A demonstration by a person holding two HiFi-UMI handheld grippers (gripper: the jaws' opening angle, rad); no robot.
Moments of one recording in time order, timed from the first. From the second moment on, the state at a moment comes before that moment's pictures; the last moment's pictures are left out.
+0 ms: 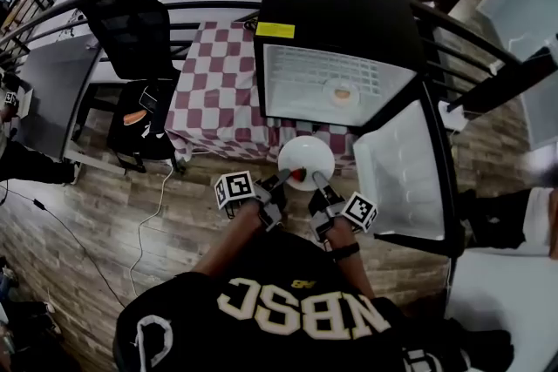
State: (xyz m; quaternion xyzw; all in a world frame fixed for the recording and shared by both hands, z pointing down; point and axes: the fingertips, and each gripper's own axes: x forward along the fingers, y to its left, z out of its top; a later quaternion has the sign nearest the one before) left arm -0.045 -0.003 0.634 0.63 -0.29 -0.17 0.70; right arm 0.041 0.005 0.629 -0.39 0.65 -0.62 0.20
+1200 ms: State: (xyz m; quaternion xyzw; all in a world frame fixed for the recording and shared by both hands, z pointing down) left arm -0.033 -0.135 0.599 0.63 -0.31 -0.17 0.69; right arm 0.053 -0.127 0.597 -0.38 0.65 -0.61 0.23
